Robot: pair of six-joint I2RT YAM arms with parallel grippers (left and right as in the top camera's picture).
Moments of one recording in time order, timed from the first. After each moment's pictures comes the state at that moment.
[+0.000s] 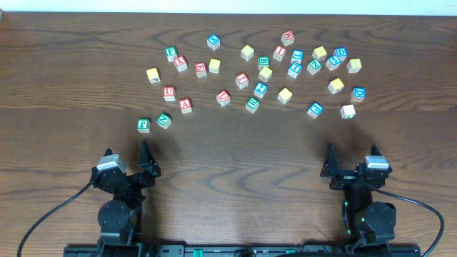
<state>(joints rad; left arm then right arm) -0.07 0.01 0.02 -0.10 -0.20 -0.27 0.13 0.01 0.01 -0.06 0.15 0.08</state>
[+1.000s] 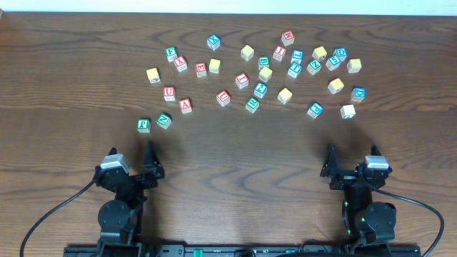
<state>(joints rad) -0.07 0.01 0.03 -0.11 -0.13 -0.27 0.13 0.01 0.01 -0.06 0.15 0.08</state>
